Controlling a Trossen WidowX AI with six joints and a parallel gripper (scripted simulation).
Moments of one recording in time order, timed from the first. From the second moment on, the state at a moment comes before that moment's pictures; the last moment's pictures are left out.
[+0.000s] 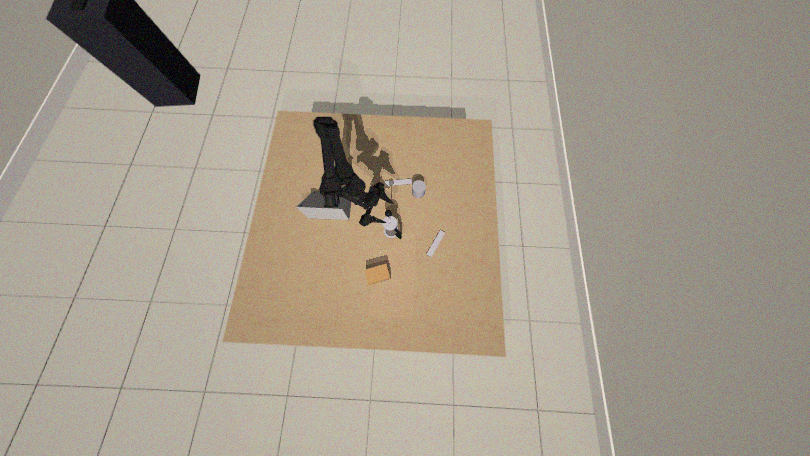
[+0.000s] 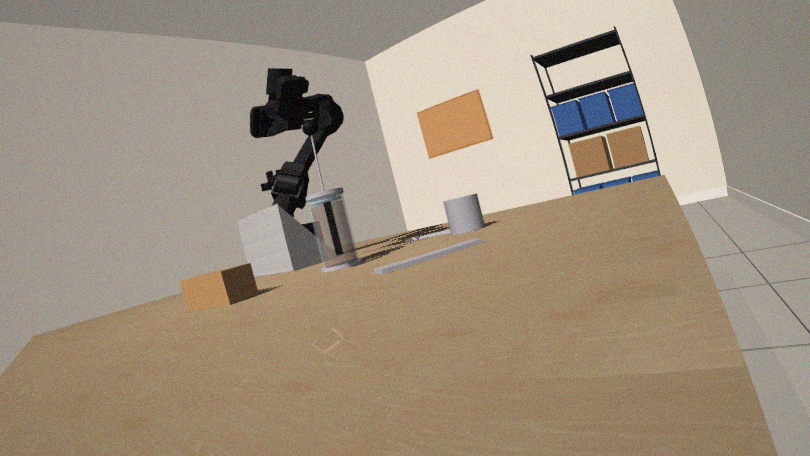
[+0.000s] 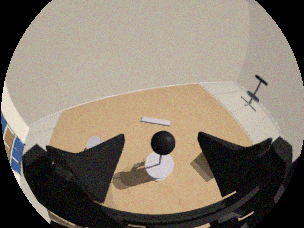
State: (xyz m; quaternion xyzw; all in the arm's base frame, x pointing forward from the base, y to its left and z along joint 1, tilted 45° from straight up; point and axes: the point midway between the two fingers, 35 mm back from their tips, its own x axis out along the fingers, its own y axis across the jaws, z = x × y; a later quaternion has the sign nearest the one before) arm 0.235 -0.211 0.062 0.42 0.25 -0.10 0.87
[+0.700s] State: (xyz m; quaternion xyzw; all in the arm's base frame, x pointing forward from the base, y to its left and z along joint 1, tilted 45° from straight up) arm 0.237 -0.210 0.058 0.42 0.25 -0.10 0.87
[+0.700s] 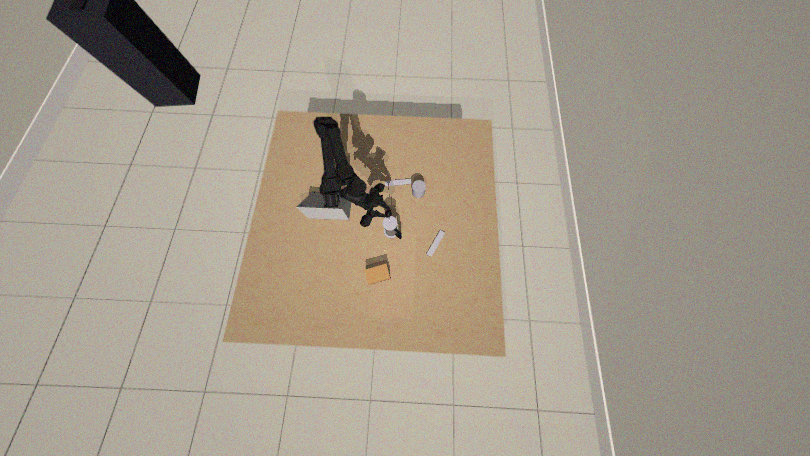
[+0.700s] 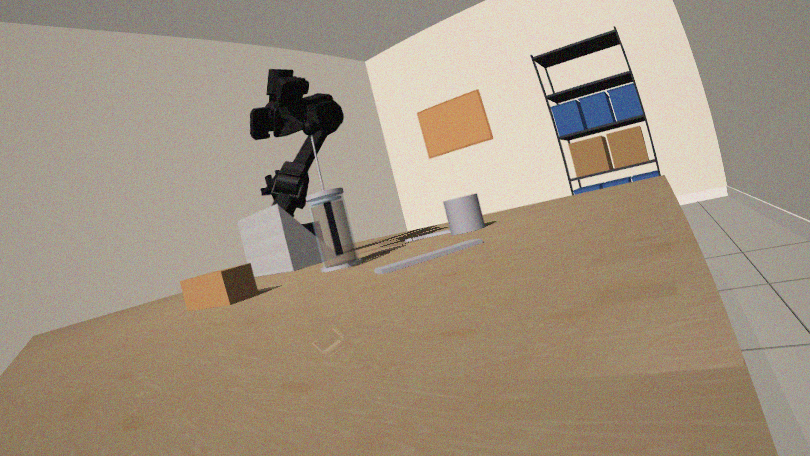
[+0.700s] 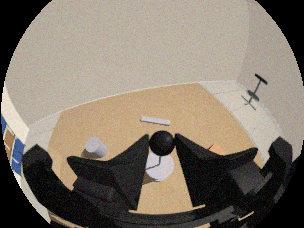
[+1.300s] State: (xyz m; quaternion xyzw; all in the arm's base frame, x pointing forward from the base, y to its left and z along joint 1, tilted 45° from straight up) arm 0.244 -0.209 0.053 0.41 0.23 -0.10 0.88
